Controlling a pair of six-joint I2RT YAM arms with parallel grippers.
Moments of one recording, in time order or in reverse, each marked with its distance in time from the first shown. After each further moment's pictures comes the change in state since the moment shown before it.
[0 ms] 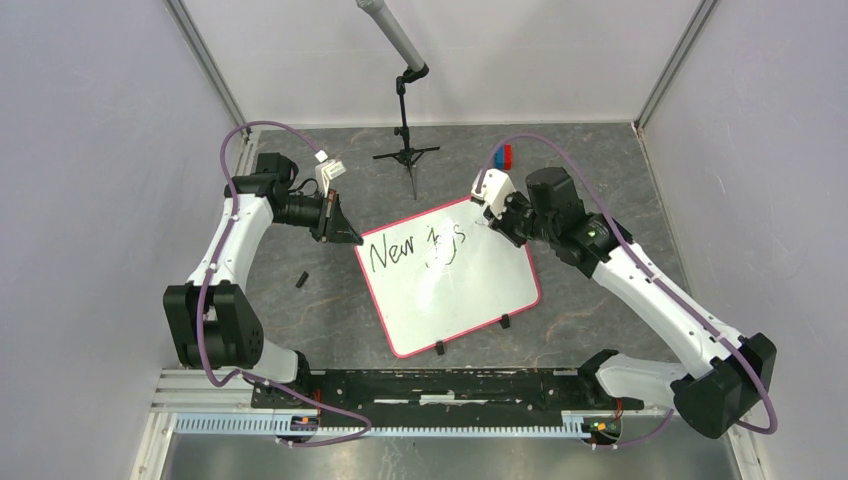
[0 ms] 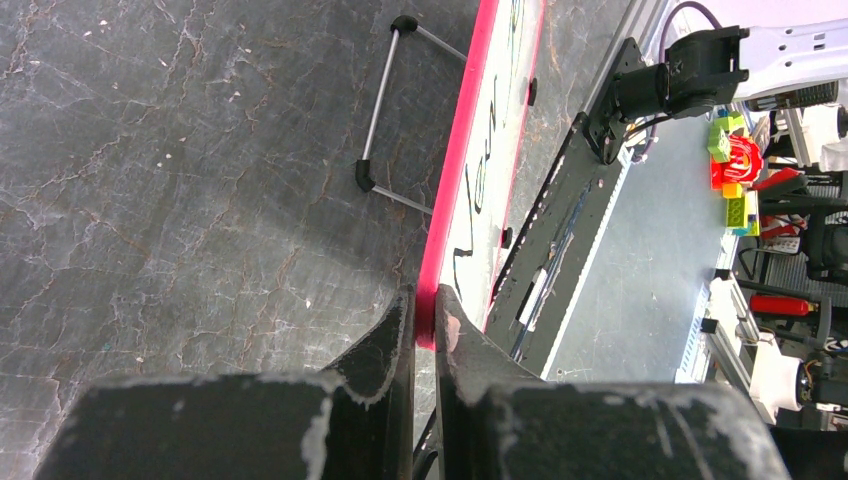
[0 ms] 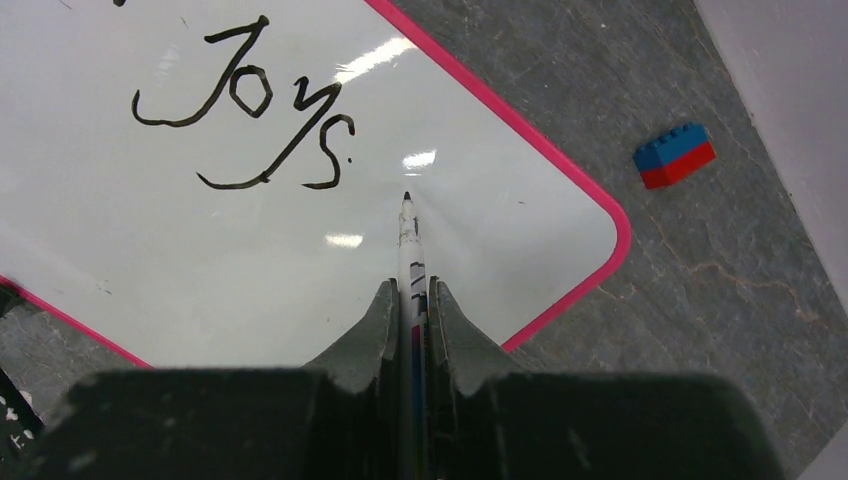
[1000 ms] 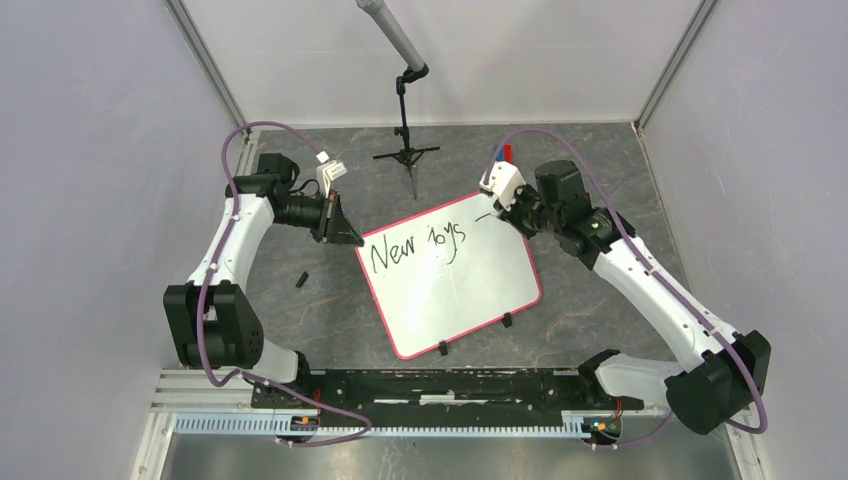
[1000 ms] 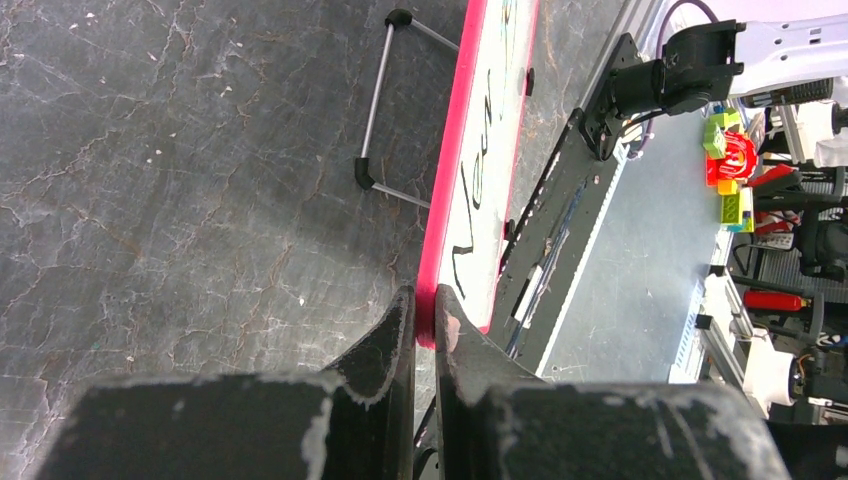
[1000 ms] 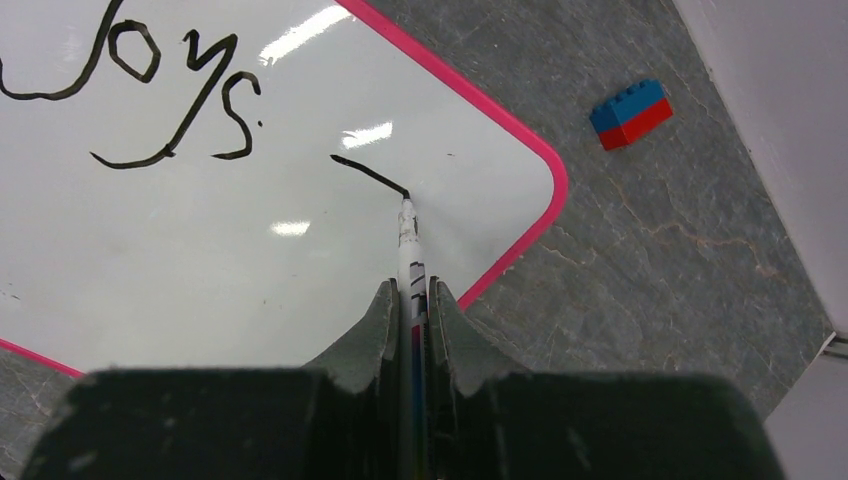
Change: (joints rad) left arm -0.006 0.000 0.000 -0.010 0.000 0.000; right arm -0.093 0.027 0.000 0.005 0.030 -0.056
